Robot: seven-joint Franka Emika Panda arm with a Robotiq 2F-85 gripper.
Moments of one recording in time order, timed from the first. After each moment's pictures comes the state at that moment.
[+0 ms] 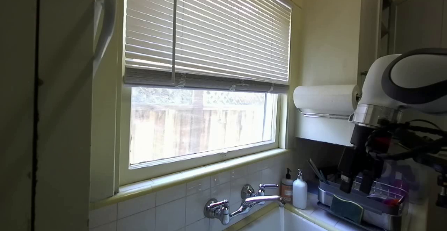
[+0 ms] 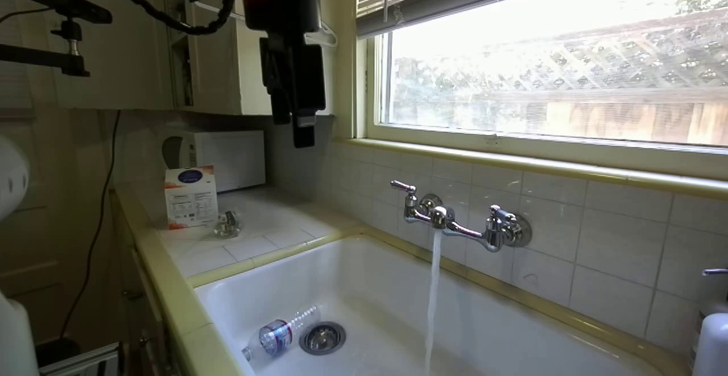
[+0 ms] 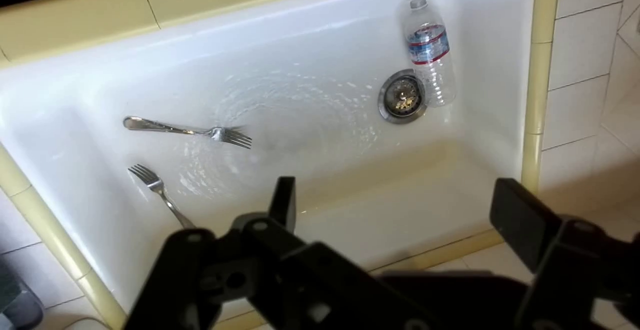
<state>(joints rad) -0.03 -0.99 -0.15 -2.64 0.08 1.78 -0.04</state>
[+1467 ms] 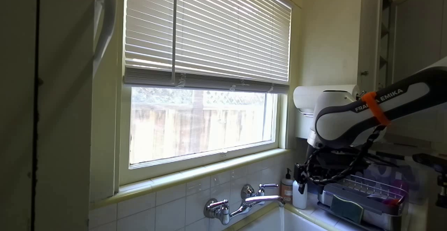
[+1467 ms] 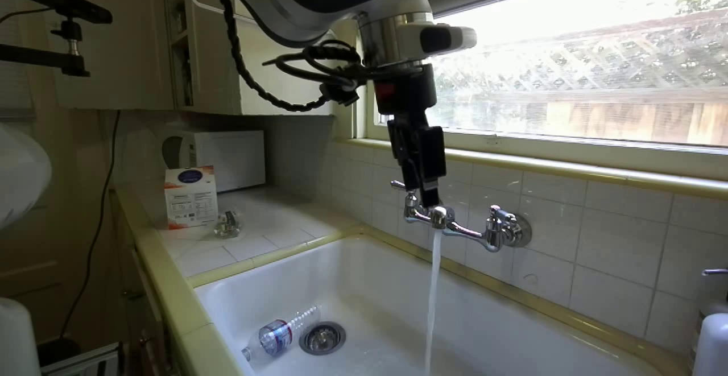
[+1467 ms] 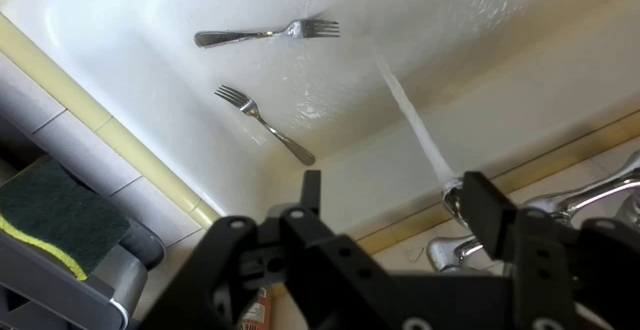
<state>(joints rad) -0.17 -0.48 0.01 -2.56 -0.03 2.32 0.27</state>
